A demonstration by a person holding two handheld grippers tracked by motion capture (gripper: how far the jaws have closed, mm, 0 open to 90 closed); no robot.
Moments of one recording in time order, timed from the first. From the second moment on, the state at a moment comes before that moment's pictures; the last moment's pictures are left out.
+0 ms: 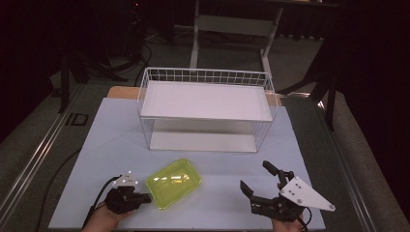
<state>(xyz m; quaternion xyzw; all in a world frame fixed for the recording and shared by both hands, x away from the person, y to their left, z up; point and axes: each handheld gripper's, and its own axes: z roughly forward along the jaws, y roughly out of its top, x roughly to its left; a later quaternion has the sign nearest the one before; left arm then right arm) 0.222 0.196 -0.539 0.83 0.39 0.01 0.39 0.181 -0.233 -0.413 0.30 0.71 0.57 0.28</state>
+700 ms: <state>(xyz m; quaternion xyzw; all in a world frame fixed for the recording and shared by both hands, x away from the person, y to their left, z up) 0.285 0.159 -0.536 0.82 0.40 0.05 0.40 0.182 -0.230 -0.419 0.30 0.72 0.56 0.27</state>
